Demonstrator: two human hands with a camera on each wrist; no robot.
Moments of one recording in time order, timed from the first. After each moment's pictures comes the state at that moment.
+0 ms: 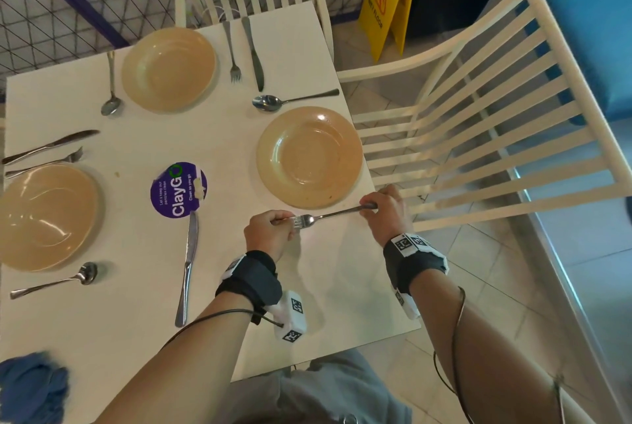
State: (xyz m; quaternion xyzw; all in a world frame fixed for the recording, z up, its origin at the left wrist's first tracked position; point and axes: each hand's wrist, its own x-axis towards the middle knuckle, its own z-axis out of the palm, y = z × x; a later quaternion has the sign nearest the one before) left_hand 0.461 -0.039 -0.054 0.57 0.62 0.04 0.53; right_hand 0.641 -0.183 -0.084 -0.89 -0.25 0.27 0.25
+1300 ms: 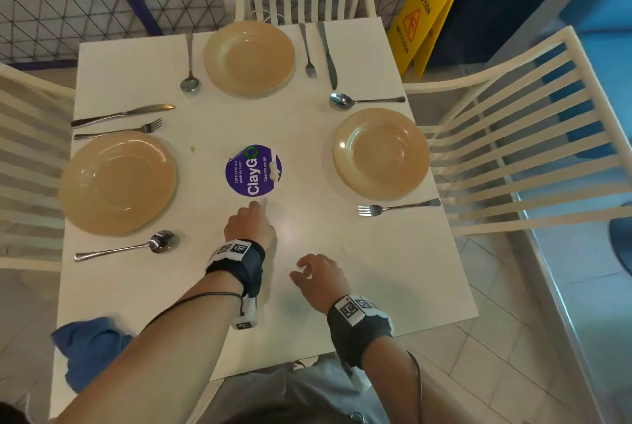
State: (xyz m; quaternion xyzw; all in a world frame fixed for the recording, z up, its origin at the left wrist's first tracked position) left_hand 0.310 0.079 -0.052 0.79 0.53 -0.21 0.23; right_hand 0.366 -0.093 -0.054 -0.83 -0.31 0.44 0.16
